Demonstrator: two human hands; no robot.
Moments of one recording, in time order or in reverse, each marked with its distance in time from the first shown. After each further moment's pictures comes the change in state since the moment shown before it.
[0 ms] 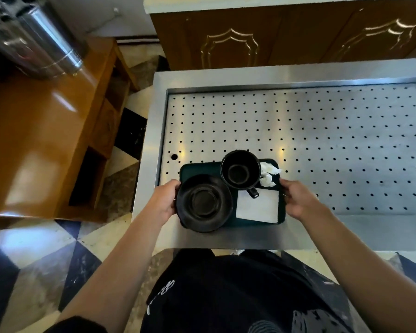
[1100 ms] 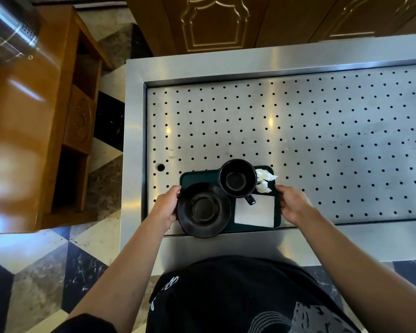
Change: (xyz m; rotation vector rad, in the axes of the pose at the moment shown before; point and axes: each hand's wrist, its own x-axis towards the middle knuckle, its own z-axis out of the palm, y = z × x) left_hand 0.091 0.013 0.032 0.055 0.021 -0.222; right_hand 0.074 -0.008 0.004 -0.034 0.152 0.069
